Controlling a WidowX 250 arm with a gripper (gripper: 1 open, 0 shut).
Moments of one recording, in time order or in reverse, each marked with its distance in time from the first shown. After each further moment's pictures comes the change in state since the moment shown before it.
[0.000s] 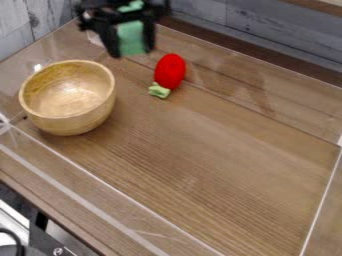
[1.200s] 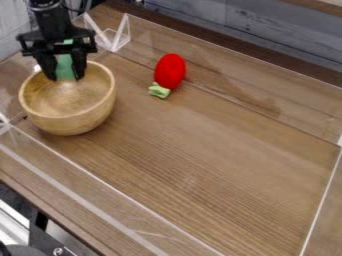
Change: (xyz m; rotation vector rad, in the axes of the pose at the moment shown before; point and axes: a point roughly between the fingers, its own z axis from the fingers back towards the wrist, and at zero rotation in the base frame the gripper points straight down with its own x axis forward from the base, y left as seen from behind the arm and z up) arm 0.050 0.095 -0.071 0.143 0.012 -0.079
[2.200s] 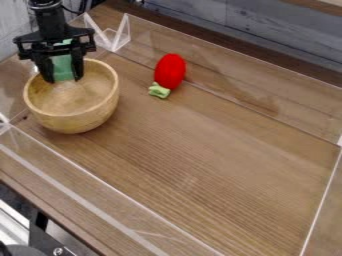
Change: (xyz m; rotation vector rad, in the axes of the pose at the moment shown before) arm -0.004 0.004 0.005 0.022 0.047 0.176
